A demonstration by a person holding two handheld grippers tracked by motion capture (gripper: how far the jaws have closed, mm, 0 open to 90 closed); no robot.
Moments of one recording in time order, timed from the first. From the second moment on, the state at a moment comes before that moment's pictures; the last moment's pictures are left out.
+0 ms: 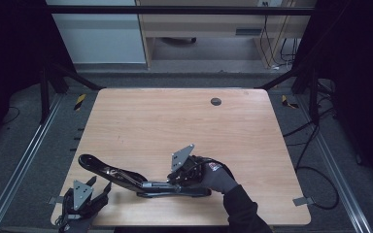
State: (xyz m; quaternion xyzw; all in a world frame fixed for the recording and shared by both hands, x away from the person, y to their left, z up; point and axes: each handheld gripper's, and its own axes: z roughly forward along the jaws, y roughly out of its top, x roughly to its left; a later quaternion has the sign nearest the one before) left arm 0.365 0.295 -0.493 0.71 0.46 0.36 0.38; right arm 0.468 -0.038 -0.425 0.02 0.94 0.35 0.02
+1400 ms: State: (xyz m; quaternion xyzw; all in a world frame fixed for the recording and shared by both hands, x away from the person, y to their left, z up) left arm 0.365 0.295 -0.493 0.71 0.46 0.36 0.39; right arm 0.470 -0.036 -0.441 0.02 0.94 0.34 0.02
